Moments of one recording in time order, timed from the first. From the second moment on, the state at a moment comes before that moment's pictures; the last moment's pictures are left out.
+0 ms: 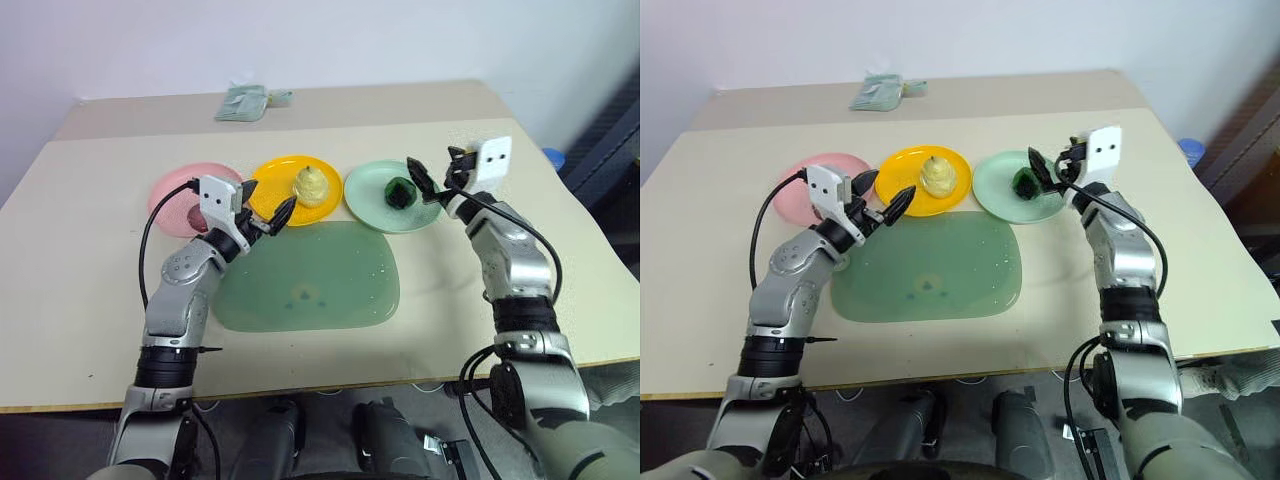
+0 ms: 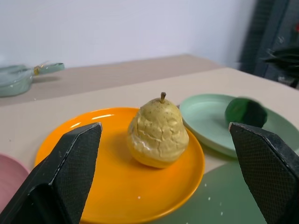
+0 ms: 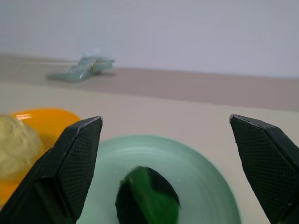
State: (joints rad) left arm -0.45 0.25 0.07 0.01 -0.34 0.28 -0.45; right arm -0.62 -0.36 -0.19 0.20 0.32 0.27 0.36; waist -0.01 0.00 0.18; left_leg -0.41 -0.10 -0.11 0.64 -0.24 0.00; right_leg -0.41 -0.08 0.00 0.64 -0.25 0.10
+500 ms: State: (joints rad) left arm -0.35 0.37 0.04 -0.01 -0.32 0.25 -0.61; right arm -0.01 -0.54 -0.23 -0.36 0.38 0.44 0.52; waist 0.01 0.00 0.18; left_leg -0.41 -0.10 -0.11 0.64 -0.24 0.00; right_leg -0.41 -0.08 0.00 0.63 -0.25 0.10
